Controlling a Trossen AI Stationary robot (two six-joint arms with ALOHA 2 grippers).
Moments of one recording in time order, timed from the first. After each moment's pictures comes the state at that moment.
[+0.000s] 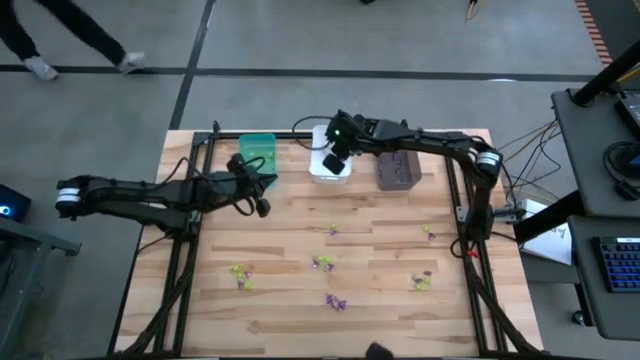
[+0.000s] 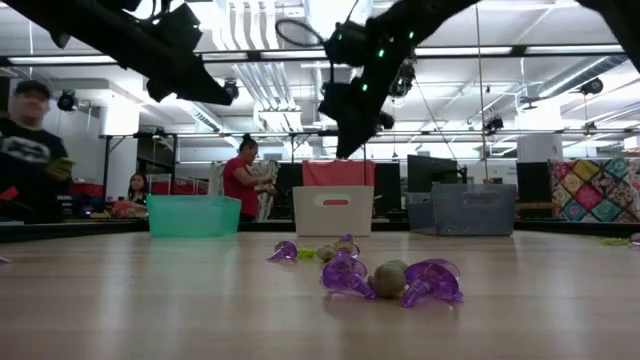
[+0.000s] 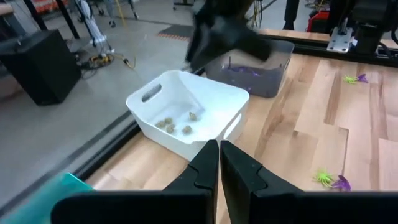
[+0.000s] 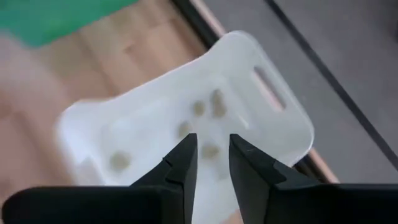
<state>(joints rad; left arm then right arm) 0.08 0.90 0.54 -0.01 -0.49 -0.10 -0.43 1.90 1.60 -0.62 0.23 0.05</state>
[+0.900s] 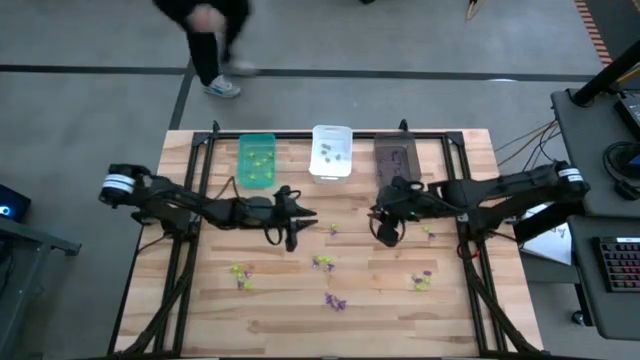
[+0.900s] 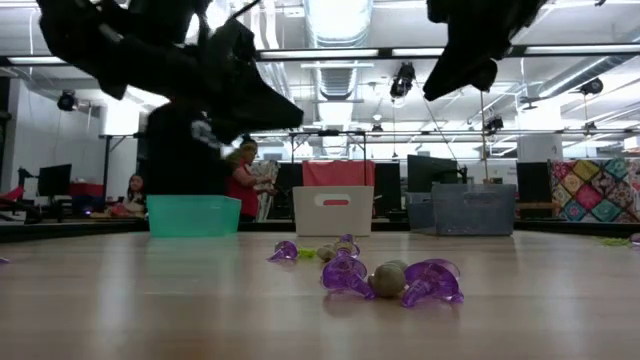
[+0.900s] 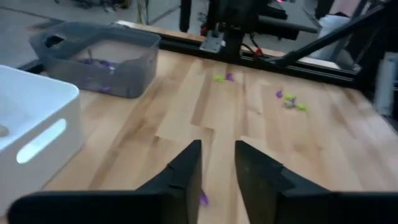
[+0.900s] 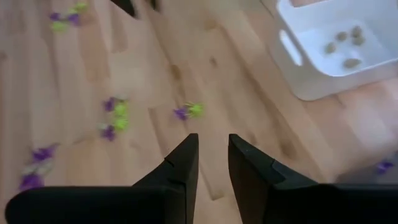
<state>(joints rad) -0.06 1.46 0.54 0.64 -0.19 -0.21 0.10 1.20 0.93 -0.53 0.23 0.38</state>
